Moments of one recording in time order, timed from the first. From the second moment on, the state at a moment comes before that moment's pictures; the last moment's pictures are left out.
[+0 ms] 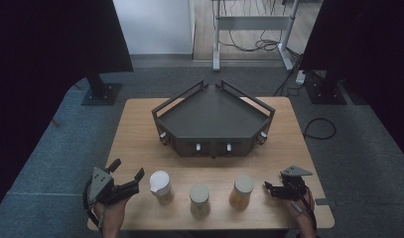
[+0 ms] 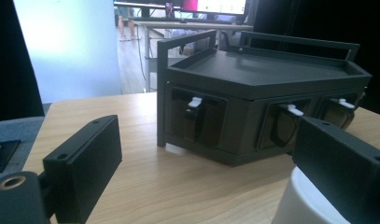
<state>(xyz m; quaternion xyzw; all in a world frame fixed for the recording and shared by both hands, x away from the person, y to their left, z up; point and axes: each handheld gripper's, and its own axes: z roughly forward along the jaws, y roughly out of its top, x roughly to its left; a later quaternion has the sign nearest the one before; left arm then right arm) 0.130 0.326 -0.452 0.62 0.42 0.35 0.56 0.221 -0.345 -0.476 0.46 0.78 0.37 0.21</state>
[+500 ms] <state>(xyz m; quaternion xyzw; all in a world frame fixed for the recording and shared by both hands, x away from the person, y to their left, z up) 0.129 0.315 -0.446 0.63 0.38 0.34 0.58 0.221 -0.345 -0.475 0.46 0.78 0.37 0.21</state>
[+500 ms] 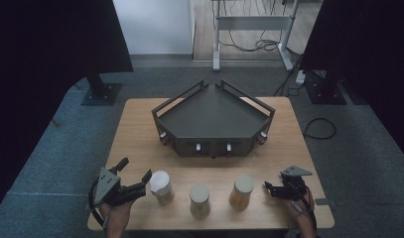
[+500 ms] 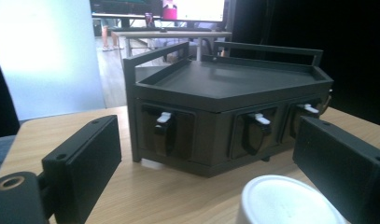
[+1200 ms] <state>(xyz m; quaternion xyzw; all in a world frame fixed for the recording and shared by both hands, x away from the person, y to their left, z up) 0.133 0.299 -0.445 0.65 0.36 0.32 0.58 0.221 -0.344 -0.475 0.46 0.78 0.37 0.21</state>
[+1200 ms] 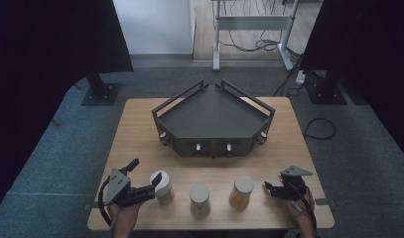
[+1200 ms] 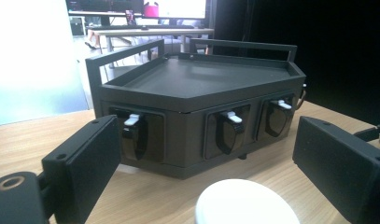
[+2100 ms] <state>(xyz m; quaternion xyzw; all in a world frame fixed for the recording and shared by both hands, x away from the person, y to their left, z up) 0.137 0.287 -0.454 0.68 0.36 0.30 0.56 0.222 -0.346 -0.476 0.46 0.78 0.37 0.21</state>
